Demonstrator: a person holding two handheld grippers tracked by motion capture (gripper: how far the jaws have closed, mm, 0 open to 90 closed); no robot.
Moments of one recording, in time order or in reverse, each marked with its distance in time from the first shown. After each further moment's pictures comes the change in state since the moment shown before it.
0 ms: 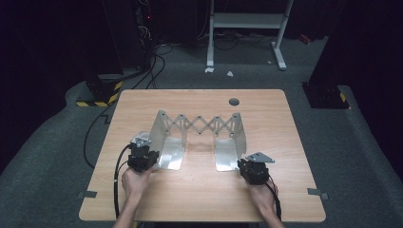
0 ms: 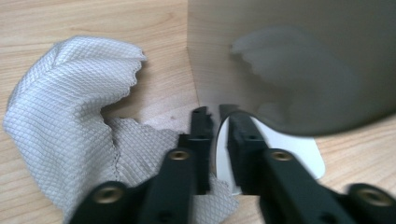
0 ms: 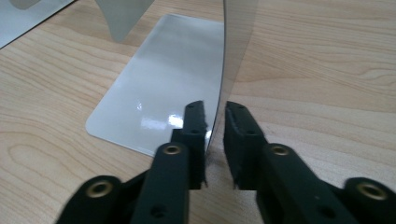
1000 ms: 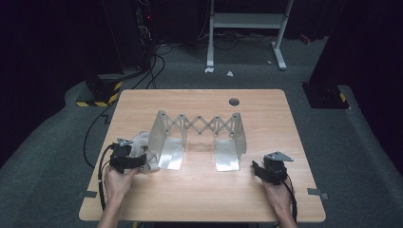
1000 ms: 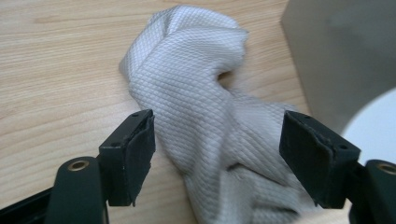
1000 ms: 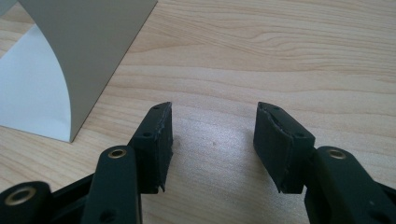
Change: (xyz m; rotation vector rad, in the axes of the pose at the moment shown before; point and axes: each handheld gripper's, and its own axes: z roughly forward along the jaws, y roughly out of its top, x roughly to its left) left arm 0.056 -0.011 -0.002 0.061 0.127 -0.024; right arm -0.058 -0.015 -0.007 0.034 -0.100 0.044
